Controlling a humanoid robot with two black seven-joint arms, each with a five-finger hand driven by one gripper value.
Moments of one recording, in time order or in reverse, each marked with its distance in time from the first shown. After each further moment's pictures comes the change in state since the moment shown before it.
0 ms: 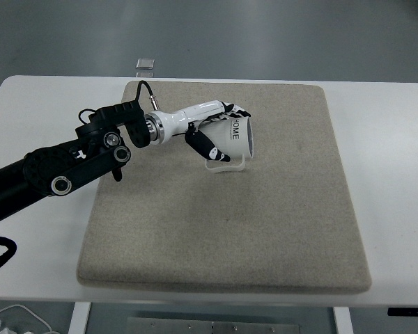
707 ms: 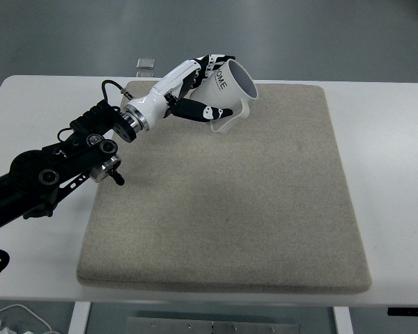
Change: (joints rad) left arm 0.070 0.030 -0.031 0.008 -0.376 0.210 -0.332; right arm 0.000 0.000 0.000 0.000 0.000 0.000 0.000
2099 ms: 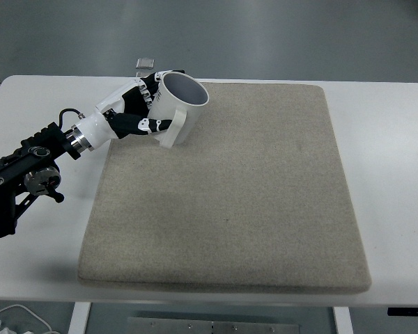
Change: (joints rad) left arm 0.118 0.080 -0.082 0.272 -0.177 -0.659 -0.288; right arm 0.000 0.000 0.000 0.000 0.000 0.000 0.000
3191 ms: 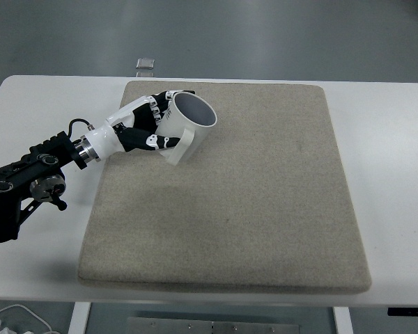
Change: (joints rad) left arm -0.008 -0.019 0.077 0.028 0.003 -0.018 0.000; right arm 0.000 0.000 0.000 0.000 -0.001 0.000 0.000
